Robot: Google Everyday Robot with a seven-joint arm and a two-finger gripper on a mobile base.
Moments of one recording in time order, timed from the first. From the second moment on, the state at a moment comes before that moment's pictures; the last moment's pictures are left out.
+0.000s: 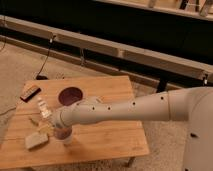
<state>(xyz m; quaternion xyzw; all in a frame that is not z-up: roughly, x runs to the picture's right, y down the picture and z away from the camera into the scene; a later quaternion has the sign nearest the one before) -0.276 0.154 0.654 -0.32 -0.42 0.30 0.79</state>
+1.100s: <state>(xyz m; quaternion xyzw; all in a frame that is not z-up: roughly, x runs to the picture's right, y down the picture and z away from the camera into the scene) -0.254 0.147 0.663 -0.31 -0.42 0.32 0.79</state>
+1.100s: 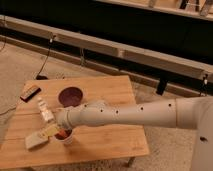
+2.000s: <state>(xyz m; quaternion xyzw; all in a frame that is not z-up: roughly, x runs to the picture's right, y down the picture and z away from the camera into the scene) -0.188 0.102 0.687 -0.25 -0.34 0.36 0.83</state>
